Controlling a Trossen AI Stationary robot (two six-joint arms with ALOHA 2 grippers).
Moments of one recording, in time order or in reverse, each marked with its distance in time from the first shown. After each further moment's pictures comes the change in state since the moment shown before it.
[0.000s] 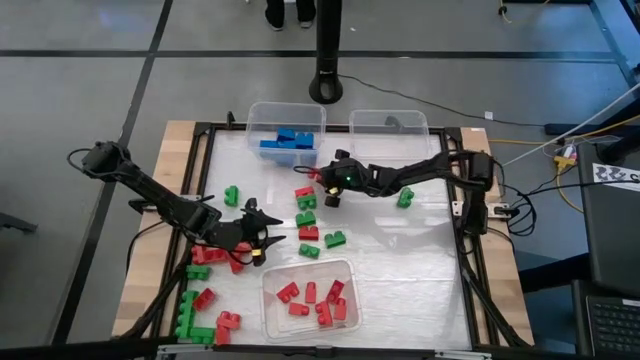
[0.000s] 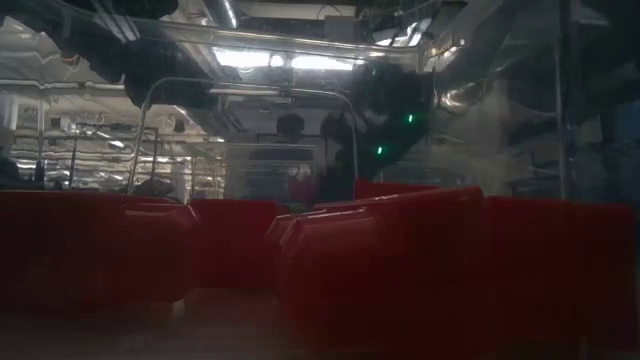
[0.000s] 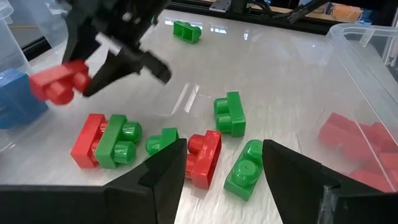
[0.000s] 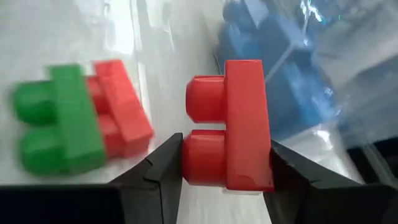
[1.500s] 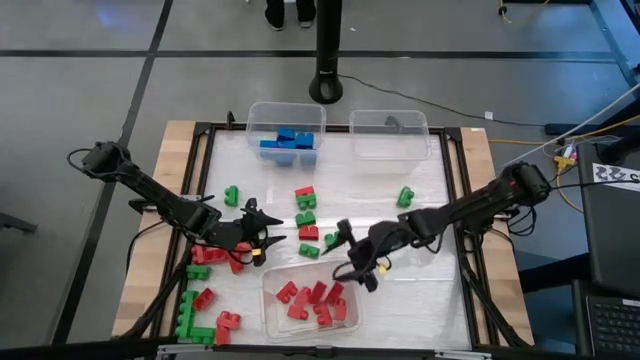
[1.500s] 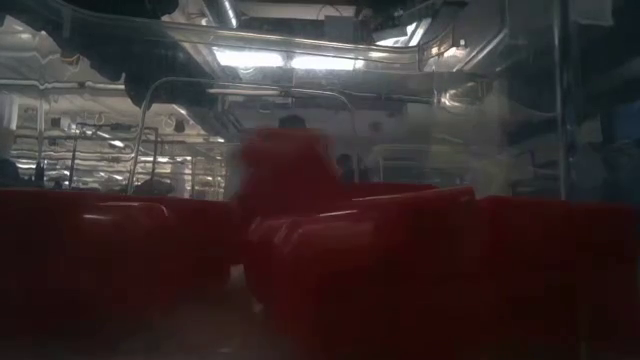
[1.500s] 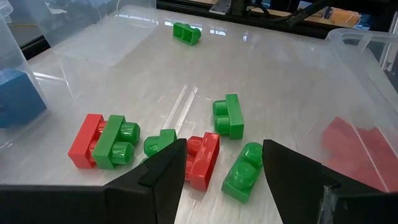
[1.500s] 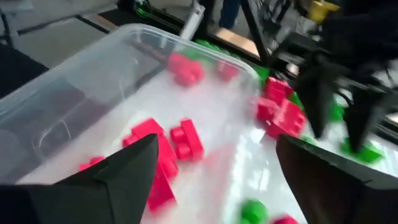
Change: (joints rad) left arm 0.000 0.000 0.000 0.009 0.000 -0.011; right arm 0.560 -0.369 0.036 -0.245 -0.222 0.053
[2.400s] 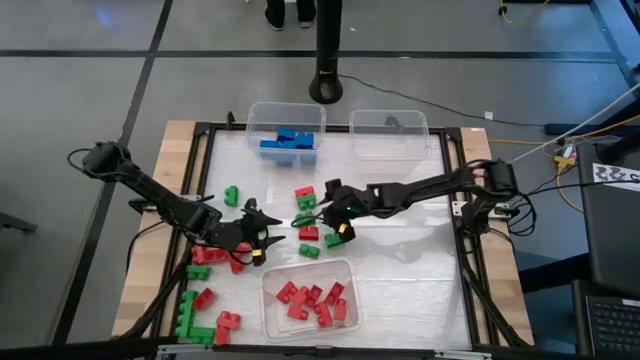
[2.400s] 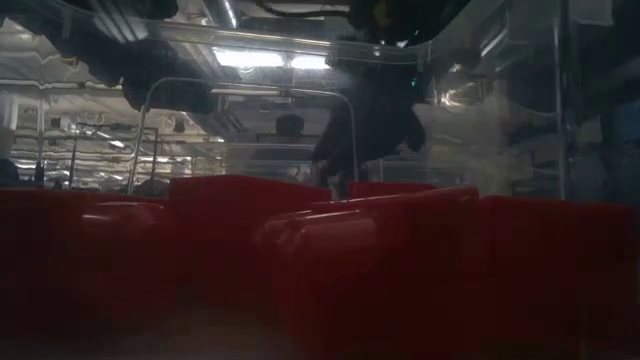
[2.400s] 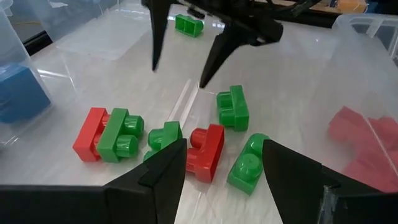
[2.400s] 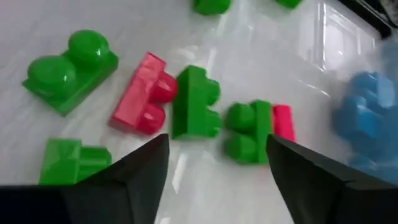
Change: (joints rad) left arm 0.000 0.004 0.000 -0.033 0.000 0.000; right arm -0.315 0.224 0.072 -0.210 0.116 -0.205
